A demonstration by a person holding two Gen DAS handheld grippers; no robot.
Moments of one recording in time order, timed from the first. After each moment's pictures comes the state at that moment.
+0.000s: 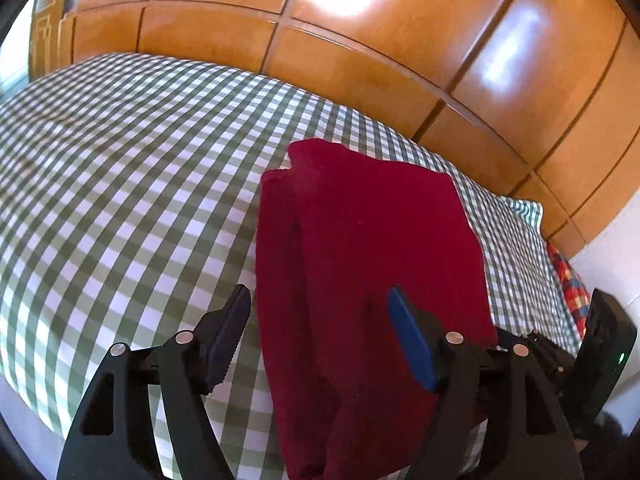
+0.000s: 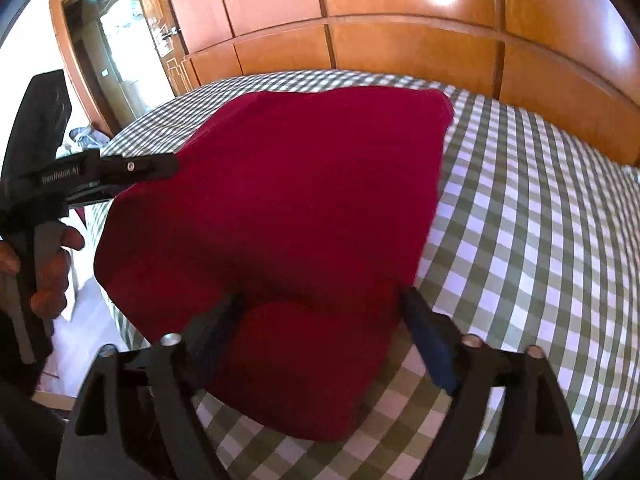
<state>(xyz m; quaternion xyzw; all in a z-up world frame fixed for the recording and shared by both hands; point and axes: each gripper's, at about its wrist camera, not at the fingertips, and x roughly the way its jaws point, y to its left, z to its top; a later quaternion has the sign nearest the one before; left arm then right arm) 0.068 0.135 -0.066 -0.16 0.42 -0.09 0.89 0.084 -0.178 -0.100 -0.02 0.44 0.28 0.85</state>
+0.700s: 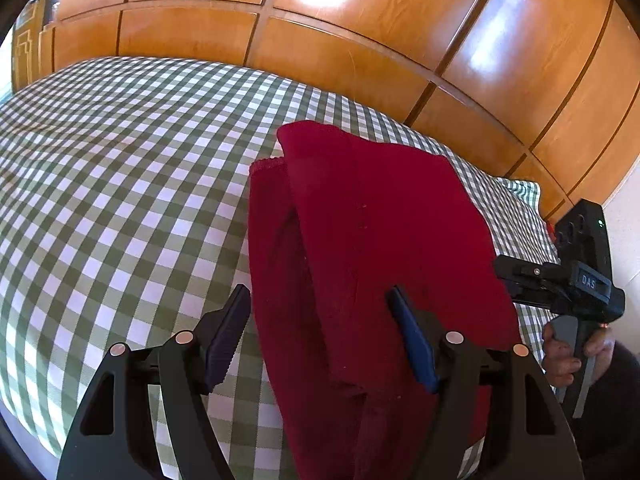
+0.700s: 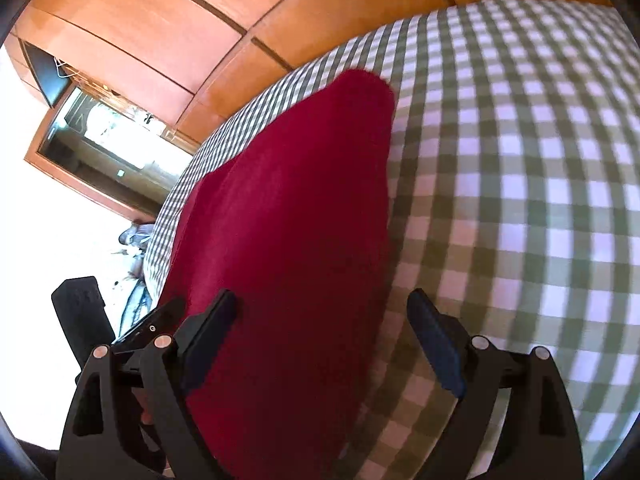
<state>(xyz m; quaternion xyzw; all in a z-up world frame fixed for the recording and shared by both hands) 0.077 0.132 -0.083 -0.13 0.43 -0.12 0.89 0.168 -0.221 -0.118 0.22 0.52 0.32 0.76</state>
